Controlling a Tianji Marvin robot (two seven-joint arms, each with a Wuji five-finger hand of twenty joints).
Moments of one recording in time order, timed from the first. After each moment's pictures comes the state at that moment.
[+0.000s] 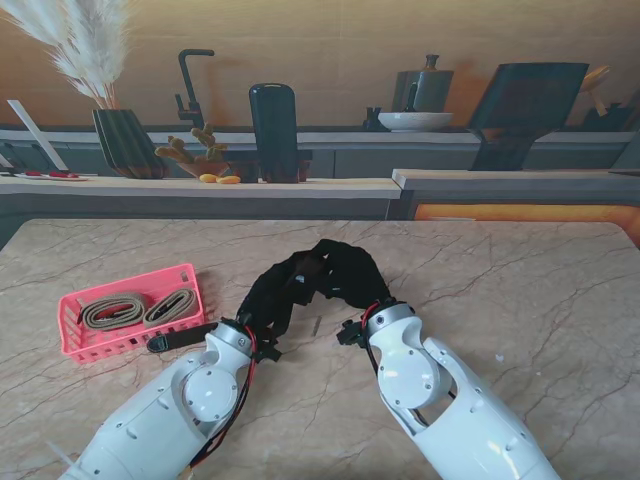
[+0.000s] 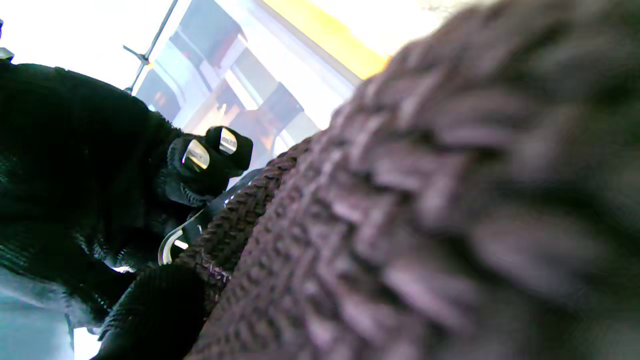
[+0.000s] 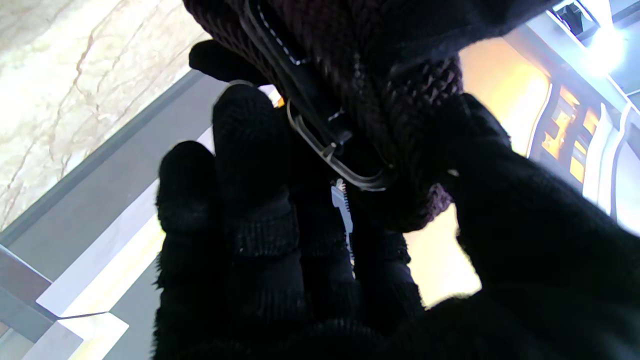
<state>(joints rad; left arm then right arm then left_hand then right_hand) 1.30 -1.24 -0.90 -1.22 0.48 -0.44 0.45 -1.41 -1.23 0.97 -1.56 -0.35 -0.08 -0.32 -0.64 0.42 1.39 0.16 0.26 0.10 0.62 0.57 0.57 0.13 0.47 0.43 0.66 0.18 0.59 0.53 0.32 0.26 1.01 0.48 0.64 -0.70 0.85 -0.27 0.75 0.02 0.91 0.36 1.19 0.17 0.65 0.43 1.19 0.12 0.80 0.64 0.75 0.24 1.26 0.63</state>
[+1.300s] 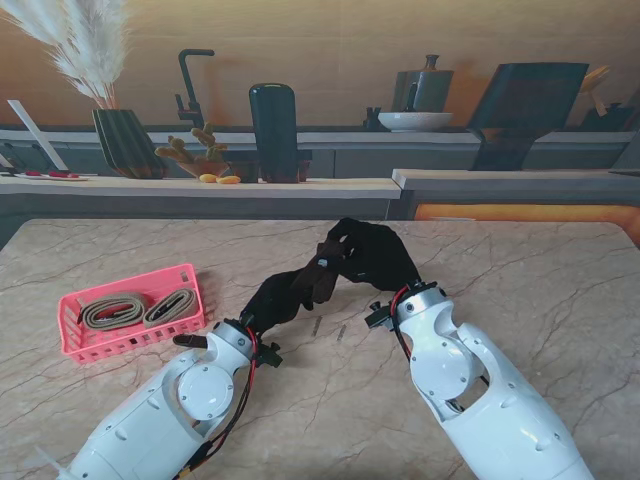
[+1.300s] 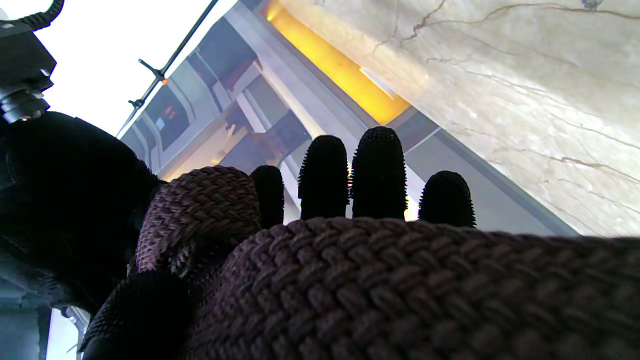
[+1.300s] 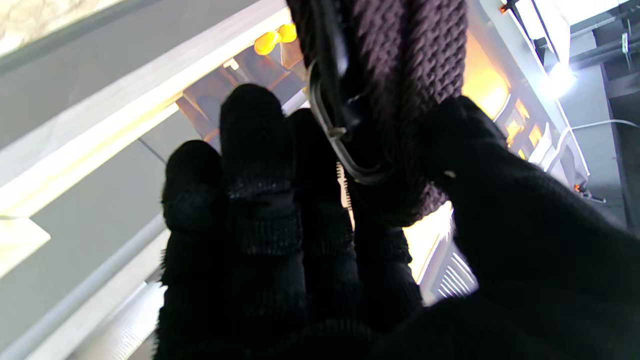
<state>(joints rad) 1.32 -1.22 -0.91 -1.29 0.38 -0.42 0.29 -1.44 -1.18 1.10 -1.64 -0.50 -0.20 -0.28 -0.70 0.38 1.40 0.08 0.62 -0.01 0.86 0.52 1.04 0.12 0.64 0.48 0.97 0.18 0.86 0.58 0.47 0.27 1.13 0.50 0.65 -0.69 0.85 -0.27 0.76 0.00 0.91 0.38 1.19 0.10 0.66 0.45 1.19 0.09 0.80 0.64 0.75 0.20 1.24 0.63</state>
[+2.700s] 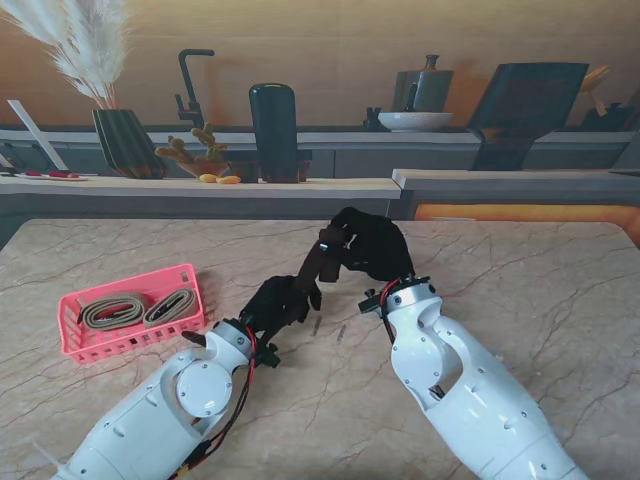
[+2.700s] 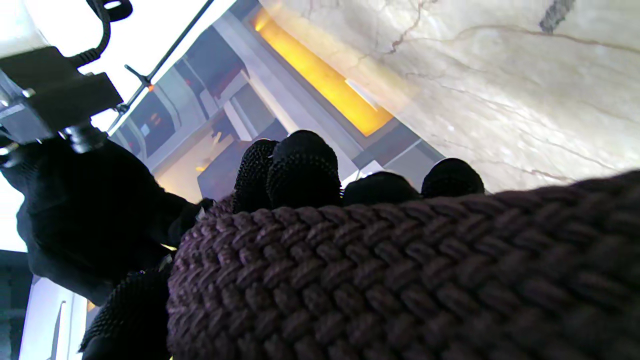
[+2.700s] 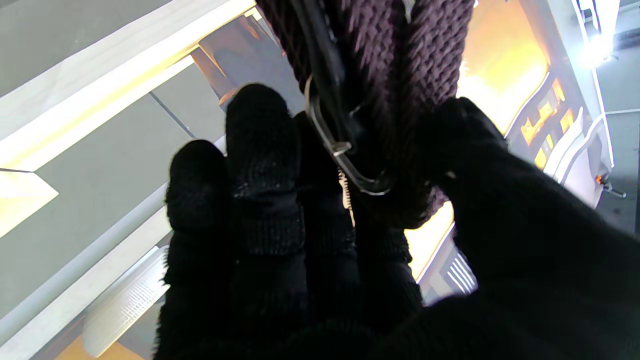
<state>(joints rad) 1.31 -1.21 -0.90 -1.27 0.35 -0.39 0.26 -1.33 -1.22 1.01 -1.47 -0.57 -0.18 -0.50 -0.70 0.38 1.40 0.06 0.87 0.01 1.12 0.46 1.31 0.04 1.01 0.60 1.25 0.16 1.36 0.62 0.71 0.26 1.37 0.51 0.65 -0.68 0.83 -0.27 0.77 0.00 0.92 0.39 1.17 0.08 0.64 0.43 1.19 0.07 0.80 0.64 0.75 0.17 1.24 0.63</state>
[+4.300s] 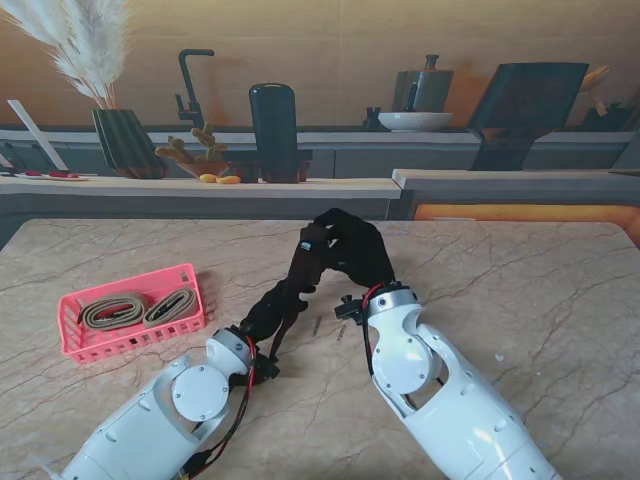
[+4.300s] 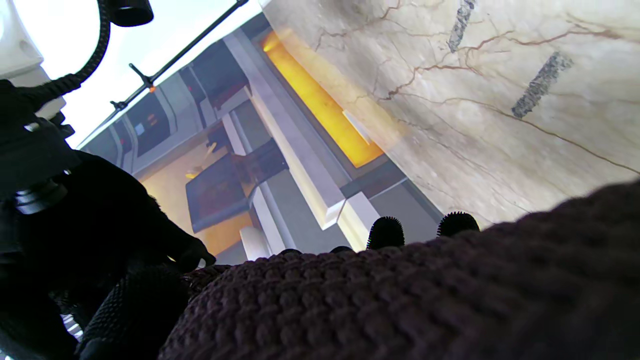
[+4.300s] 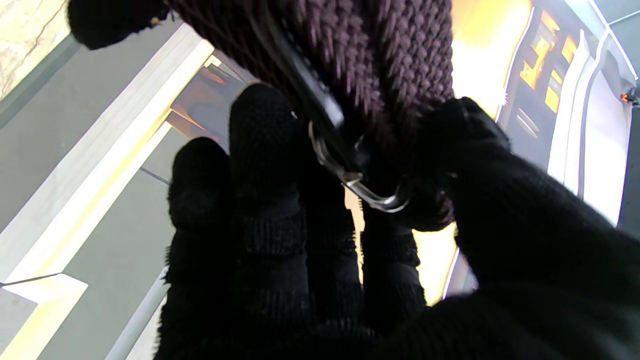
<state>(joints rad) 1.34 -1.20 -0.91 -1.29 0.22 -0.37 0.15 -1.35 -1.27 0.96 -1.50 -0.31 -0.16 -0.47 -0.71 0.38 1.40 0.15 0.21 0.22 0.24 0.27 0.27 0.23 0.26 0.25 0.38 0.22 0.31 0.40 0.18 0.35 0.73 0.43 0.65 -0.68 0.82 -0.27 0.73 -0.09 0.92 0.40 1.16 0.07 0.62 0.43 1.19 0.06 0.80 0.64 0.76 0.16 1.21 0.63</state>
